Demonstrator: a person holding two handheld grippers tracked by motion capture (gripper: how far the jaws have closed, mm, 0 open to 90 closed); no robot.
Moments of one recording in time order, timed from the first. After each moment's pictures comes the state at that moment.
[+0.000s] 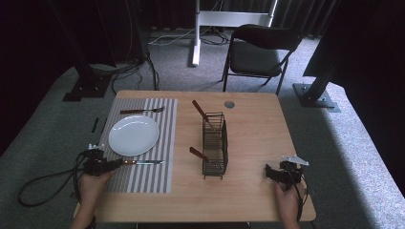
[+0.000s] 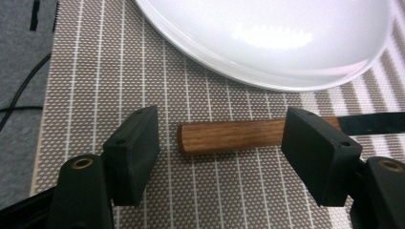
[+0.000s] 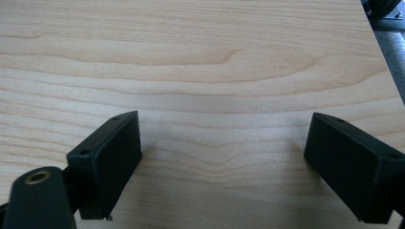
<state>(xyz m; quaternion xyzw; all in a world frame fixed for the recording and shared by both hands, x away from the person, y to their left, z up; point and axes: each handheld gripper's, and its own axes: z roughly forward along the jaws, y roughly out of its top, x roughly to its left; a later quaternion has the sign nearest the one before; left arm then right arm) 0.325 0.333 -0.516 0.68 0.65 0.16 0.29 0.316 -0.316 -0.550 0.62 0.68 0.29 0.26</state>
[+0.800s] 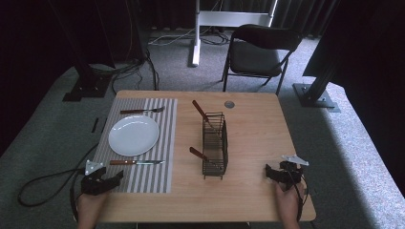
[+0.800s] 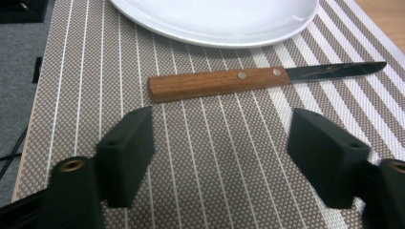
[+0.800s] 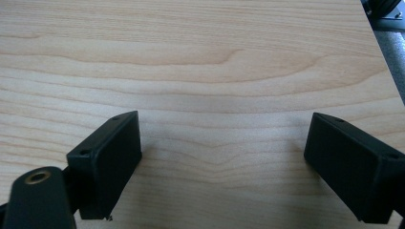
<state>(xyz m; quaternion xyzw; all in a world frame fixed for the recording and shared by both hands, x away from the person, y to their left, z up) 0.266 0.321 -0.530 0.69 0.59 0.22 0.35 0.316 -0.316 -0.550 0.62 0.68 0.29 0.26</state>
